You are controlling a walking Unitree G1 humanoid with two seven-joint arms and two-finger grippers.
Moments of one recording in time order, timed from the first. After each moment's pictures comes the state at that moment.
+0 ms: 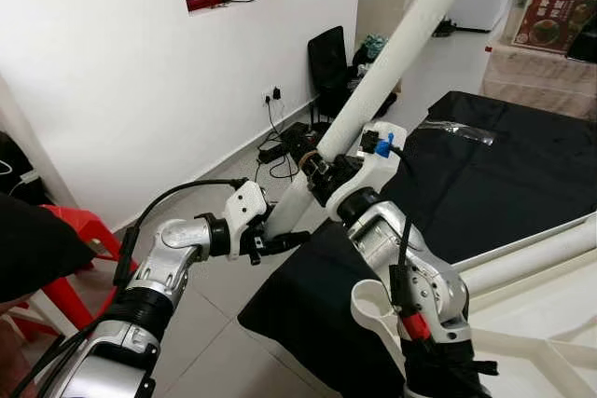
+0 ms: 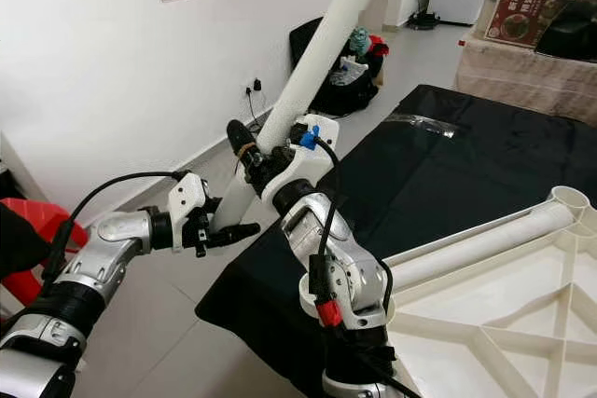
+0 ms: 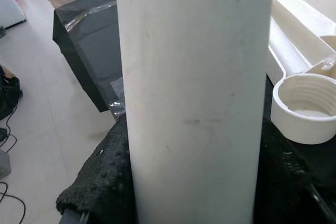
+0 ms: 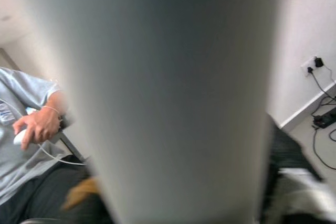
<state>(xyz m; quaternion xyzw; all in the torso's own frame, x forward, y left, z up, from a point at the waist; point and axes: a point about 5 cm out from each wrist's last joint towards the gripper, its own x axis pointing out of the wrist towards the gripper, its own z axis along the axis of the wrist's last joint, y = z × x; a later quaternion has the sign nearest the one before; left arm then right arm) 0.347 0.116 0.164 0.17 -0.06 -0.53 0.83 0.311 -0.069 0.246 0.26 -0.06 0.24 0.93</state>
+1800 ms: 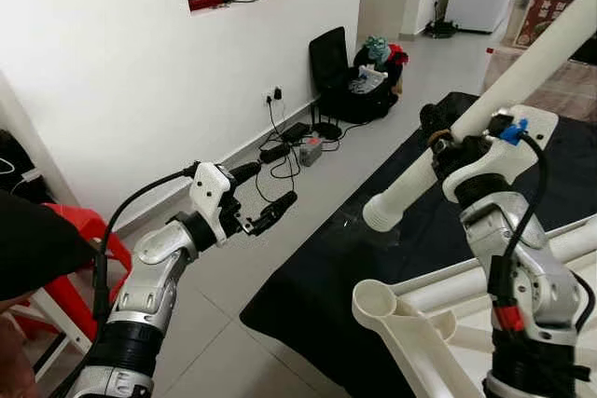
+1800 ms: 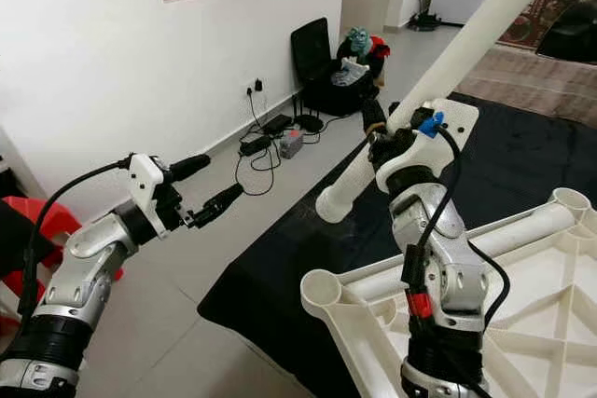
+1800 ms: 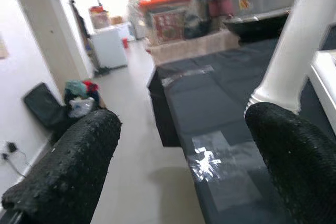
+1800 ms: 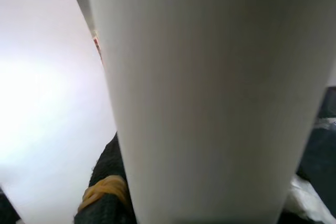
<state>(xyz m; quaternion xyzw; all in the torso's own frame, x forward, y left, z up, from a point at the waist) 0.330 0.140 0.194 0.05 -0.18 -0.34 0.92 0.301 -0.190 0.272 0.16 -0.18 0.06 0.97</state>
